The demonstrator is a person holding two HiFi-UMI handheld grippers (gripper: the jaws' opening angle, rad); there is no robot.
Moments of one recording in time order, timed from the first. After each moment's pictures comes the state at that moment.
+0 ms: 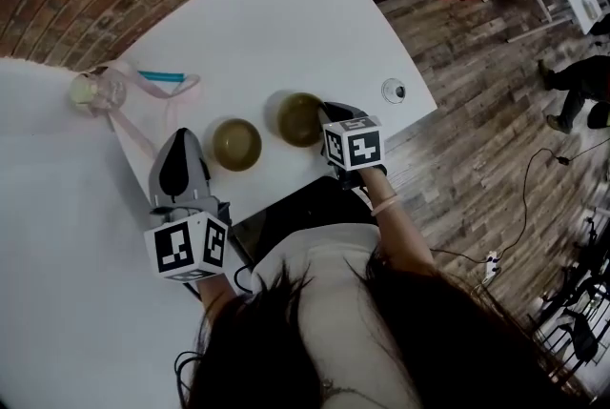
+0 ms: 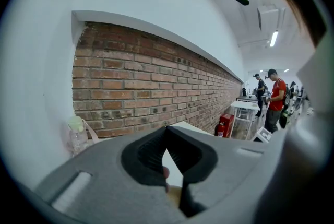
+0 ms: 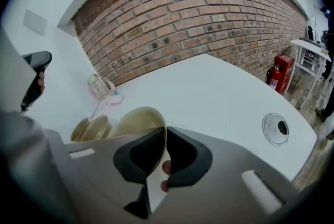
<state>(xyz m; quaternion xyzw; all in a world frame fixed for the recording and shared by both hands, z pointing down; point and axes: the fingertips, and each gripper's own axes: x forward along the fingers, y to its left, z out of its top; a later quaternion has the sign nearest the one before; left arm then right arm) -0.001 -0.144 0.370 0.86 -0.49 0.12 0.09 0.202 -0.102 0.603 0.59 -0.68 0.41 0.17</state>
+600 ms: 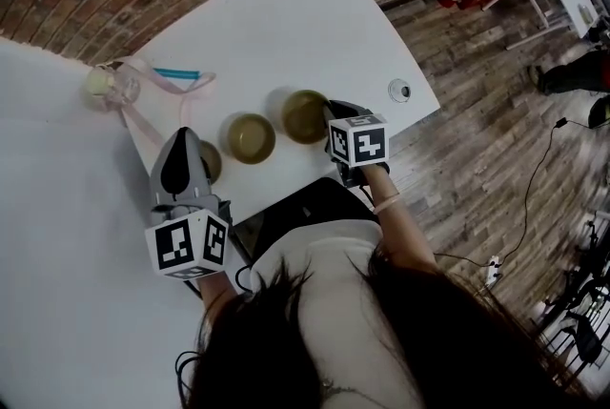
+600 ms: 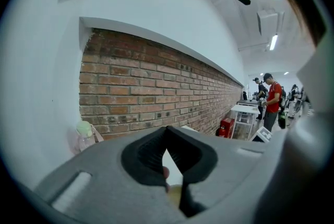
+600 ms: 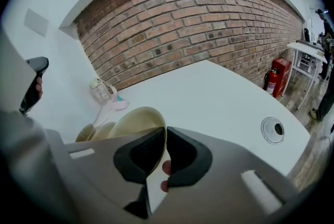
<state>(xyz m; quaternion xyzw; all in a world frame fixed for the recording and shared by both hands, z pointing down) -0.038 -0.136 0.349 0.86 -0.49 0.10 0.08 0.182 -0.104 0.577 0.60 -0.67 0.39 0.16</state>
